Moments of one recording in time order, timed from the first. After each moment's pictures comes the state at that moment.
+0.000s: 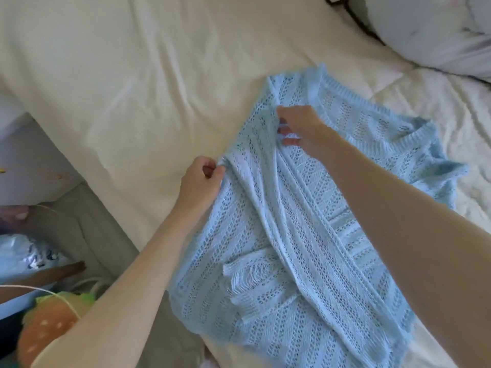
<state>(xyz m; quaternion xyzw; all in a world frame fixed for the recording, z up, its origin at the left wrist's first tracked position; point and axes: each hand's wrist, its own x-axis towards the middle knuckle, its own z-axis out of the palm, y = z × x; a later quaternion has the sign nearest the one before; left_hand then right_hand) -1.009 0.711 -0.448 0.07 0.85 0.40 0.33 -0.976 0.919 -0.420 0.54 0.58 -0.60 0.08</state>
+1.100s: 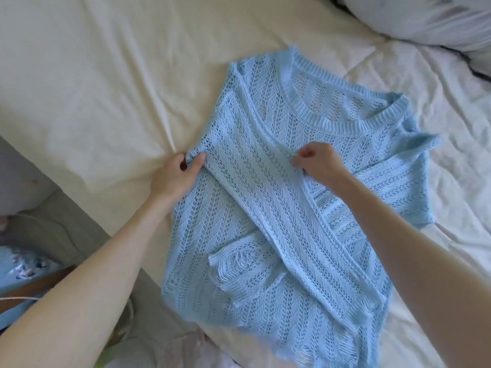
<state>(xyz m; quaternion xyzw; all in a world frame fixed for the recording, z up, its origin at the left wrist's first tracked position) -1.032 0.708 -0.473 0.18 0.89 0.22 0.35 -0.858 0.921 -0.432 0.51 0.72 -0.44 0.17</state>
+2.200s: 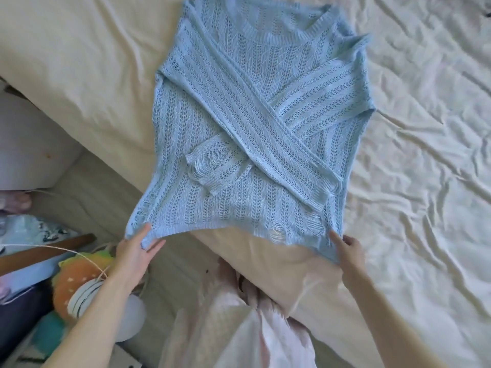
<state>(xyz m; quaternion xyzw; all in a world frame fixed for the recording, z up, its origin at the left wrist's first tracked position) -0.847 0.450 -0.433 -0.28 0.67 0.54 0.44 -0.506 0.684 -0.430 0.80 0.39 -0.45 0.00</state>
